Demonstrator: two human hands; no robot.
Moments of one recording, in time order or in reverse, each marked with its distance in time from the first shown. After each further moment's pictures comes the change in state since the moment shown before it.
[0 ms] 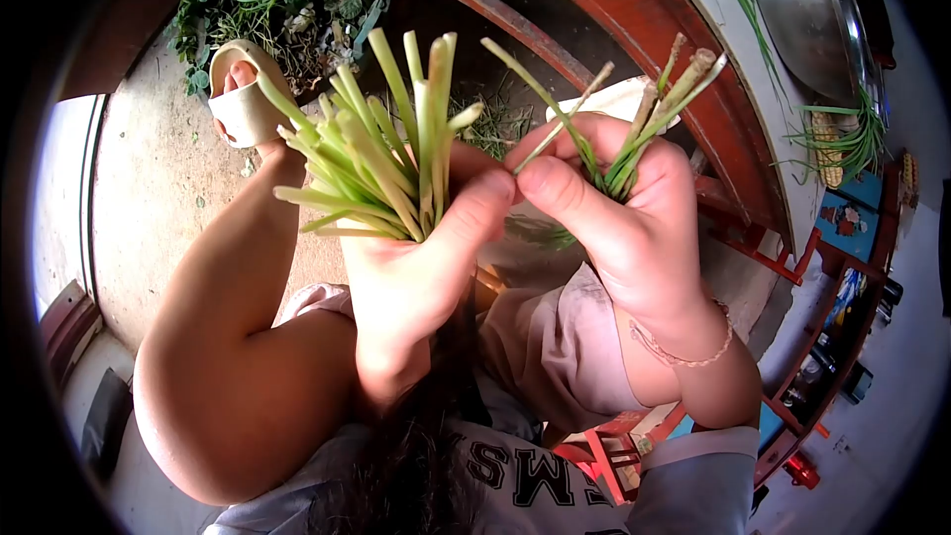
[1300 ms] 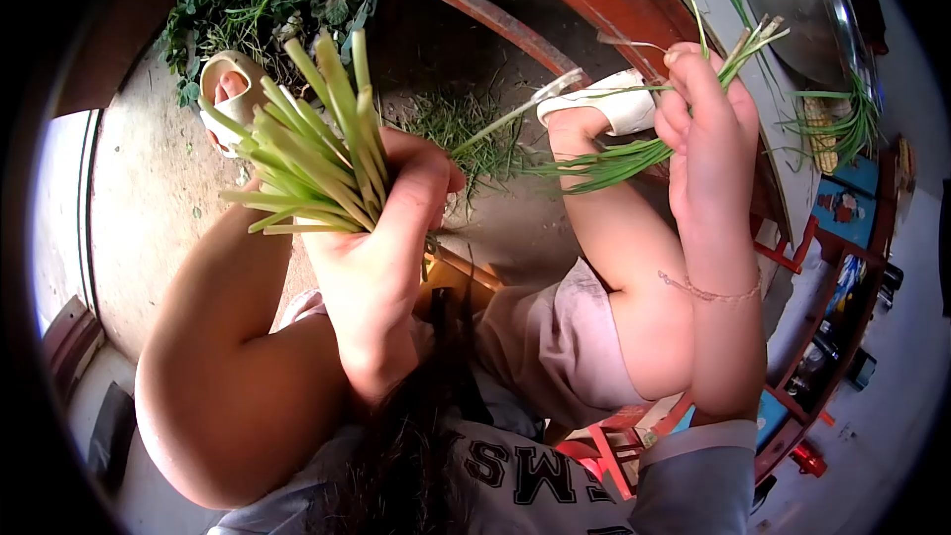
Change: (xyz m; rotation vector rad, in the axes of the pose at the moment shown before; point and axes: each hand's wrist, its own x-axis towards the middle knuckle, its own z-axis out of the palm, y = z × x) left_hand 0.005 -0.001 -0.006 0.074 0.098 0.048; right_hand 0.024 -0.010 -0.054 0.023 0.559 -0.007
